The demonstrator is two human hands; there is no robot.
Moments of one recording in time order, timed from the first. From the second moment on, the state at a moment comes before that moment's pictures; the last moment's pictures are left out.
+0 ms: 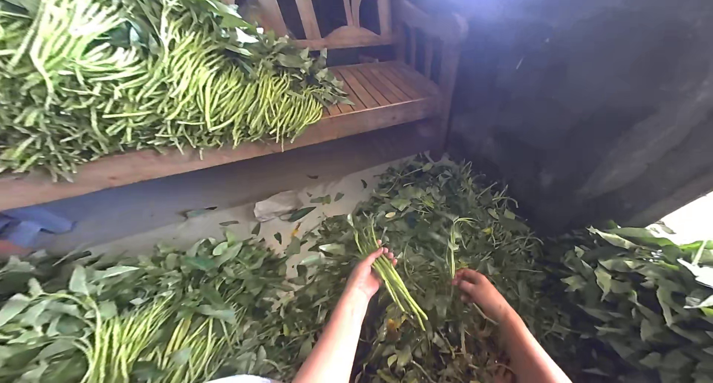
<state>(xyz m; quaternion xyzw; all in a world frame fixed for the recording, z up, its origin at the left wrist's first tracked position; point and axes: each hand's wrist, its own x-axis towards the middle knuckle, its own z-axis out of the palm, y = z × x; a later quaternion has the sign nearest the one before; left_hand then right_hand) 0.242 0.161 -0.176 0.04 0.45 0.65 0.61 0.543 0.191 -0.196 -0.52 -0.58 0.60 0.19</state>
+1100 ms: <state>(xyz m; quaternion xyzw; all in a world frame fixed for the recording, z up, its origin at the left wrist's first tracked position) 0.298 0.182 -0.148 0.13 0.59 0.57 0.55 0.536 0.169 -0.144 -0.53 -0.62 0.50 0.28</state>
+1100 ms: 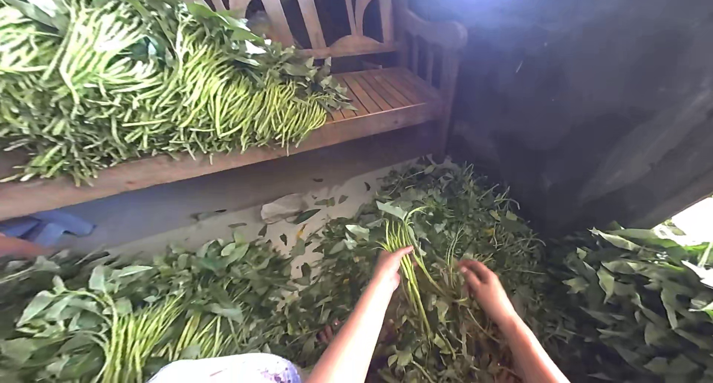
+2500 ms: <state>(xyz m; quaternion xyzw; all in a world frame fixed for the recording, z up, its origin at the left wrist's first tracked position) 0.269 0.174 -0.189 0.06 0.64 0.57 0.52 0.498 0.128 -0.148 -0.55 -0.80 0.23 0.03</state>
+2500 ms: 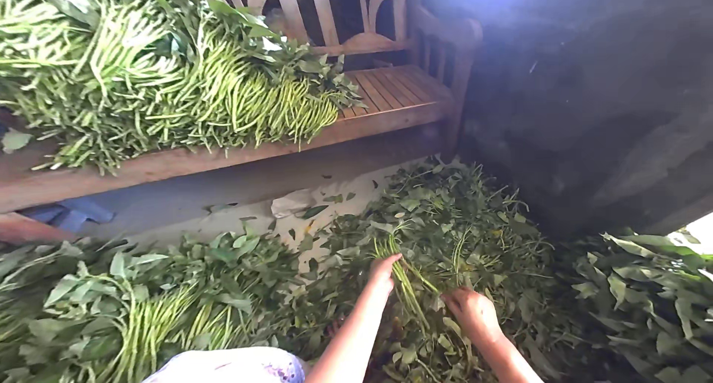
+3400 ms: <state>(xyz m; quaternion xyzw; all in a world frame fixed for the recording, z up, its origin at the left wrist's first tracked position) 0.236 0.170 -0.181 0.00 0.56 0.63 0.53 0.524 0.149 -0.200 -0.55 -0.60 0.57 -0.14</state>
